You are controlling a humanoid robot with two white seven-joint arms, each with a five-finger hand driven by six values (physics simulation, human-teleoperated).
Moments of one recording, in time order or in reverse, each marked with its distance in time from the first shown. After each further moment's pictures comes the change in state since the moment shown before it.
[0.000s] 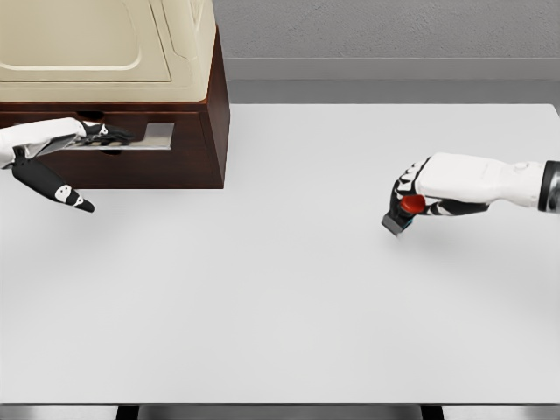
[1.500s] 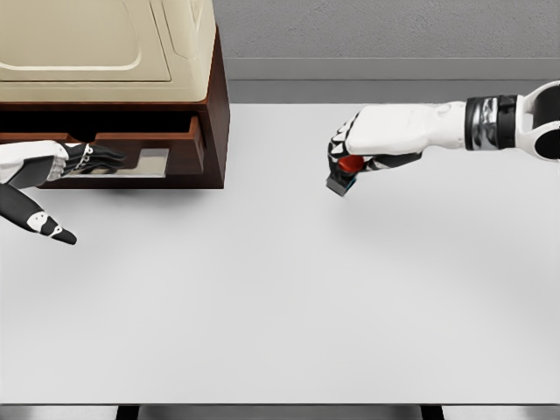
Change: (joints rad) left arm 0.020 0.134 -0.008 -0.088 0.310 0.009 -0.133; right arm -0.436 0.177 0.359 0.128 0.012 0.000 0.000
